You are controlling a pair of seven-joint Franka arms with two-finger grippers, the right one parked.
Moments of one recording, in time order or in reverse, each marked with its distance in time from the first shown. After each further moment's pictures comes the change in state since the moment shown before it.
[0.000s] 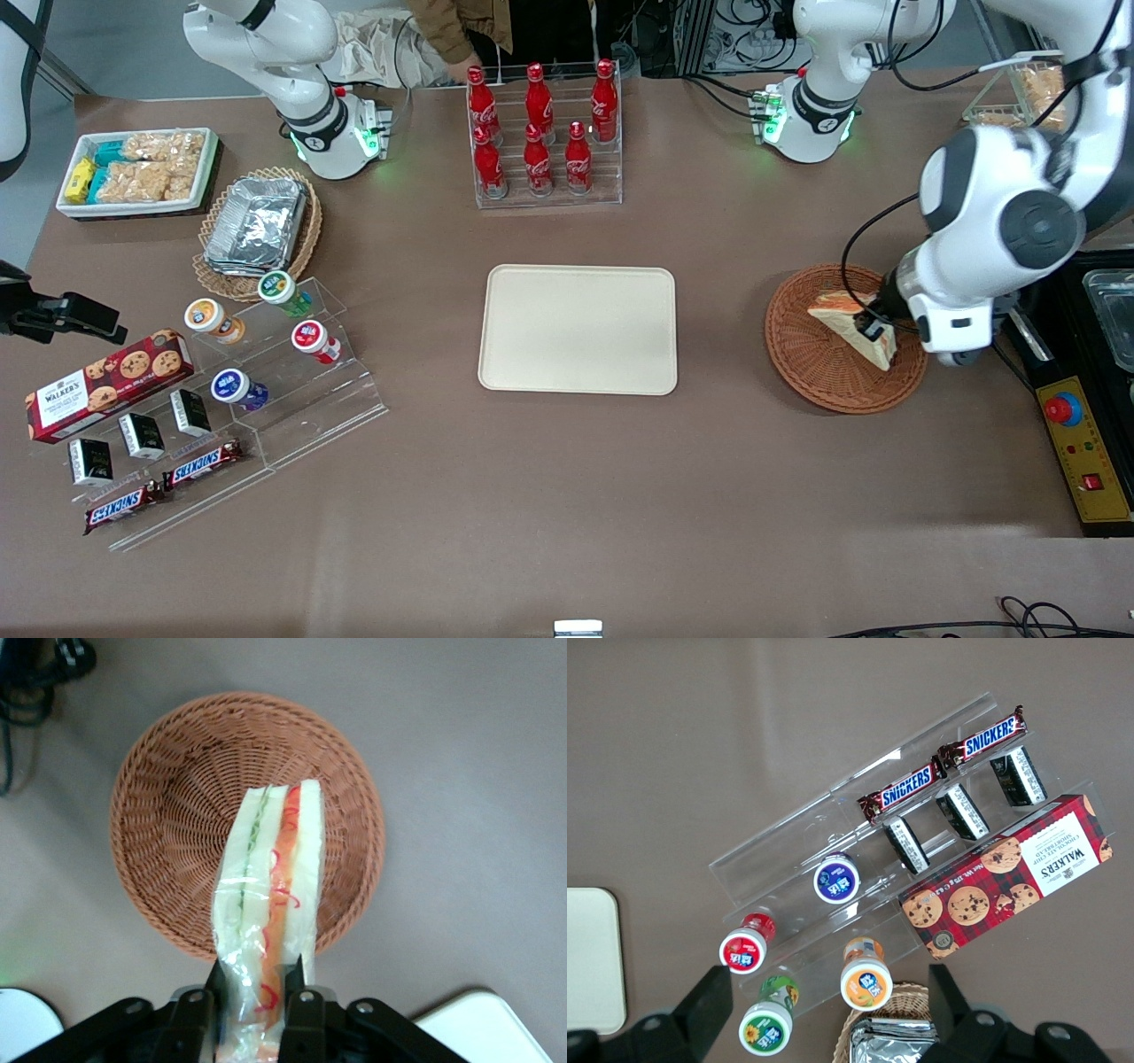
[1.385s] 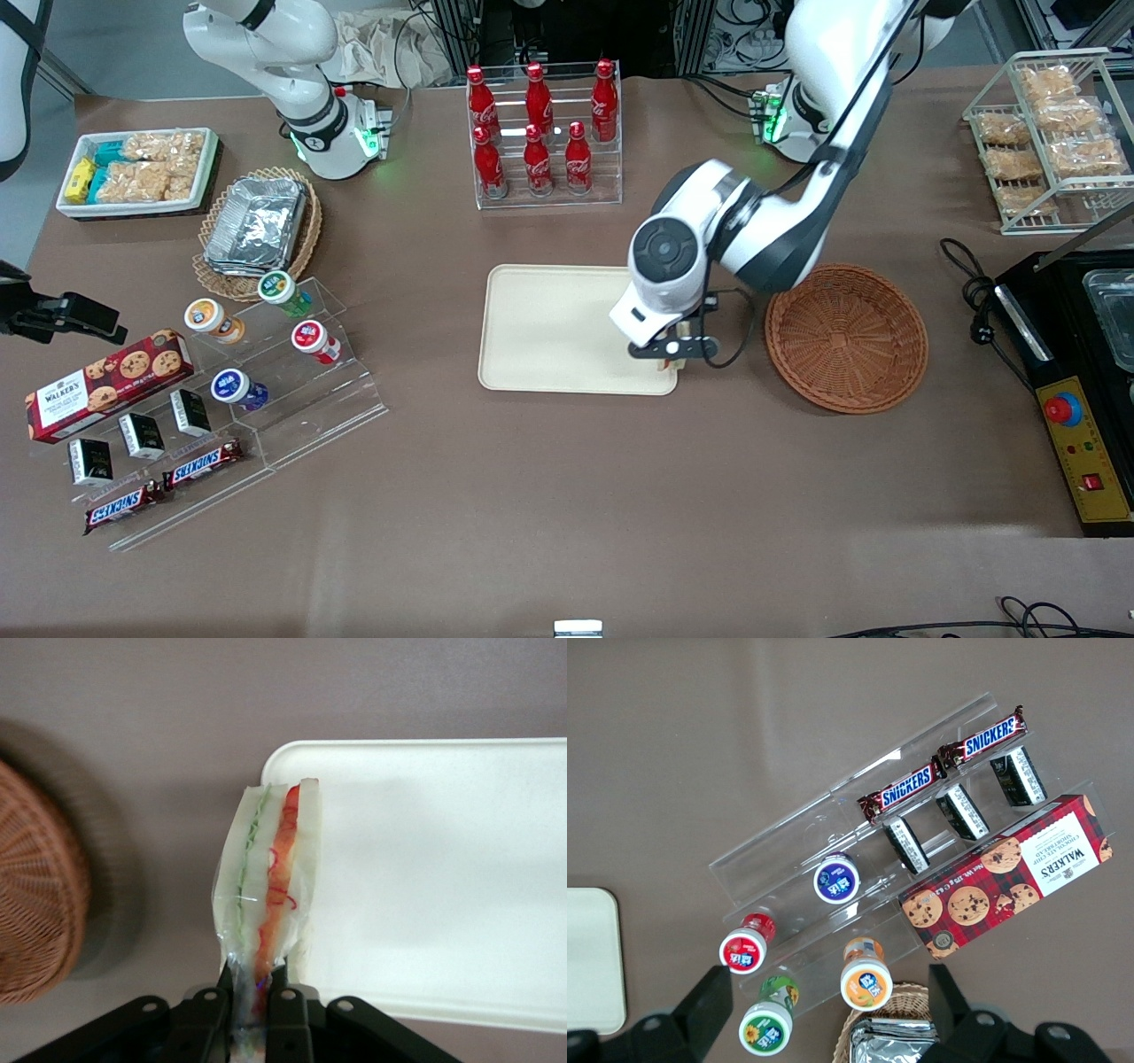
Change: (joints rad) arm -0.381 0.405 -0.142 0.242 0.097 0.071 0.305
